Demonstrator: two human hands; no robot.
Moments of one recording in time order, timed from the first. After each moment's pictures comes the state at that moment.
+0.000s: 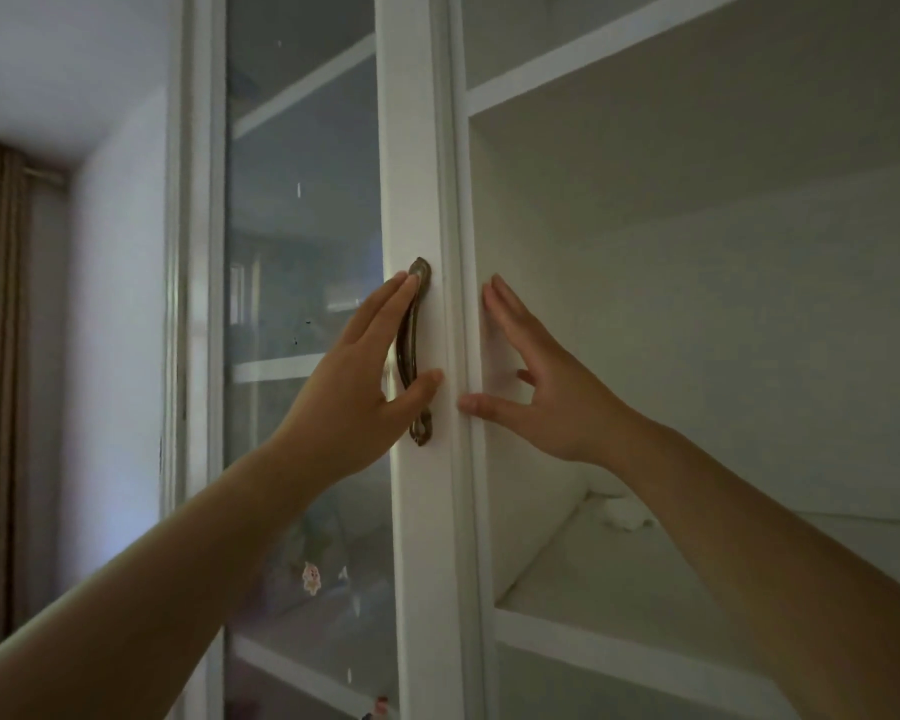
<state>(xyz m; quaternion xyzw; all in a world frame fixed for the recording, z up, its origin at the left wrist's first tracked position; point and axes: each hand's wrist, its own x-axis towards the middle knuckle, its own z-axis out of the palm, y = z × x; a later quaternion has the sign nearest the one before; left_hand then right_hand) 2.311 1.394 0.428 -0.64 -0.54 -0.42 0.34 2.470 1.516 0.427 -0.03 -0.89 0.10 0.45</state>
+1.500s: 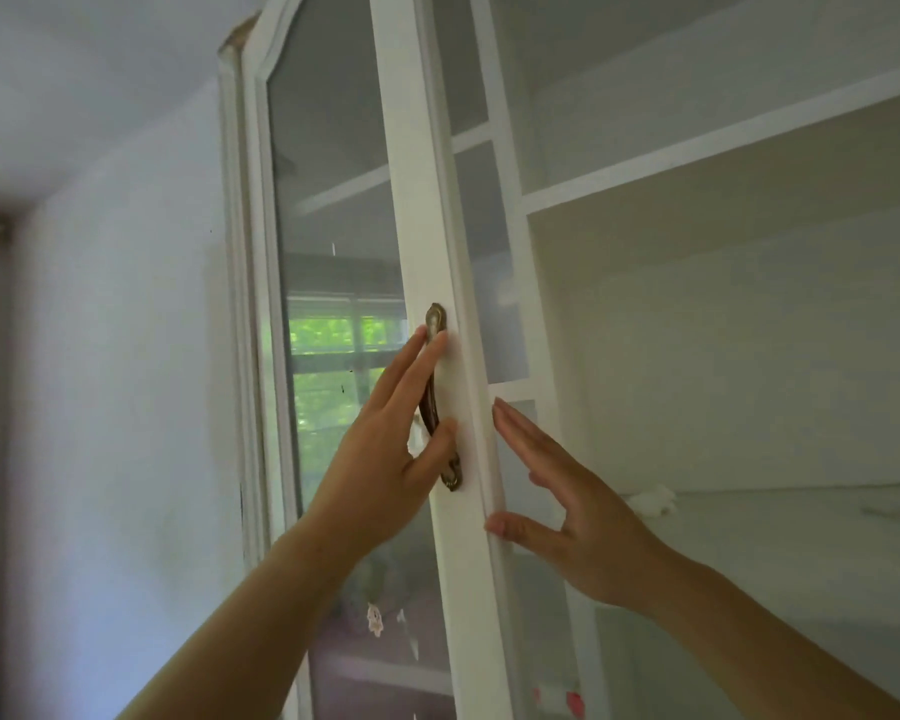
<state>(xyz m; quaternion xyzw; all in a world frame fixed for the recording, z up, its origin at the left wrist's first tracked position) 2.275 1.289 0.419 -0.72 -0.45 -0.46 0.26 2.447 1.373 0.365 -0.09 -0.88 0.12 0.45</state>
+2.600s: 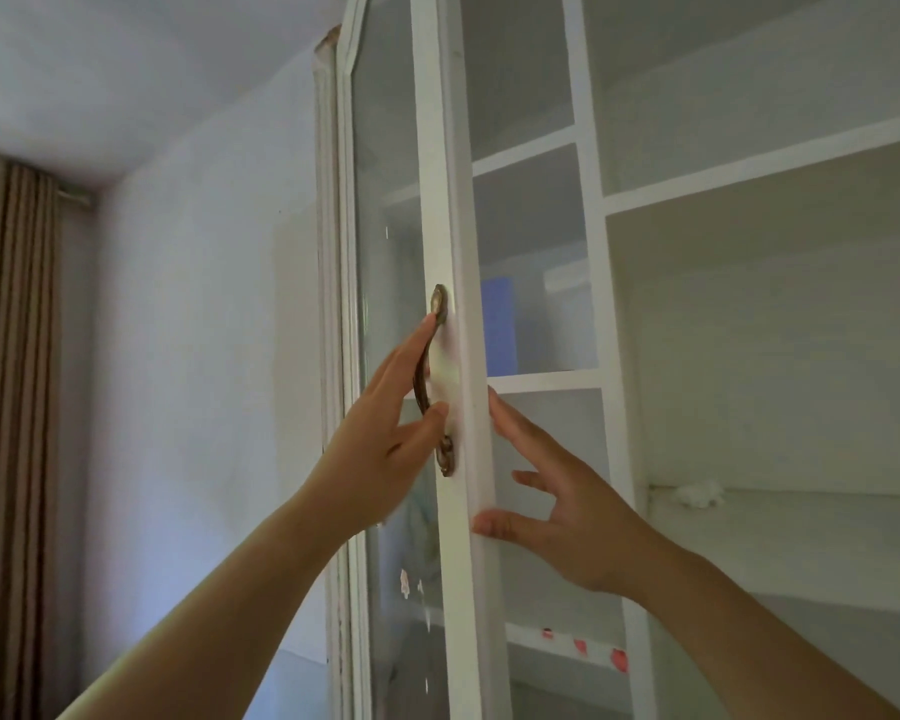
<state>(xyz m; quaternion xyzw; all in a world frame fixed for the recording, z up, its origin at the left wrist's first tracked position) 2.247 1.200 0.417 -0.72 -0.44 -0.52 0.16 2.408 1.291 0.375 -0.04 -0.88 0.20 0.42</state>
